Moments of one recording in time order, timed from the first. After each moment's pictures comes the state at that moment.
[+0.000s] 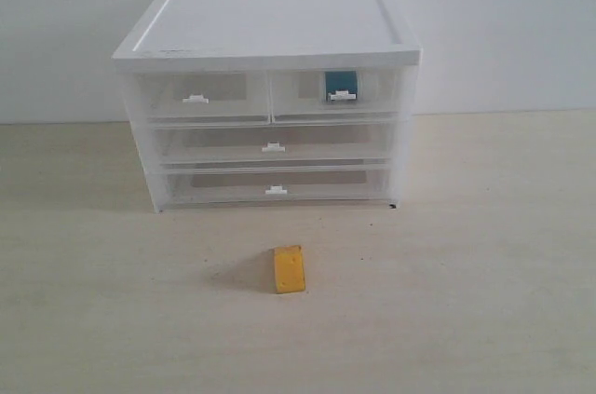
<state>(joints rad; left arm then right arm) -0.01 0.00 0.00 -0.02 0.28 0.01 0.00 0.42 -0.53 -0.01 0.41 -0.10</state>
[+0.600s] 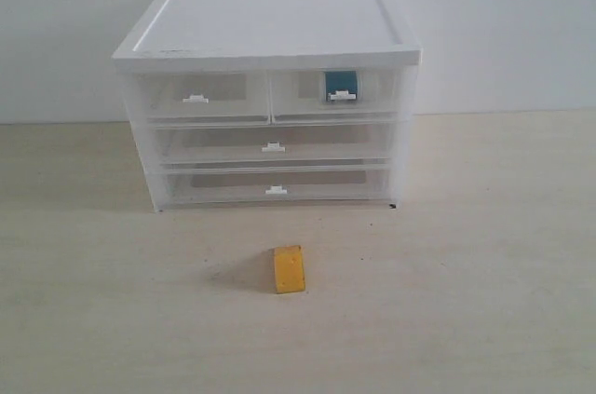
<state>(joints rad) -0.01 0.00 0.00 -0.02 0.28 0.01 0.00 0.11 -0.33 -0.01 0.40 -0.10</state>
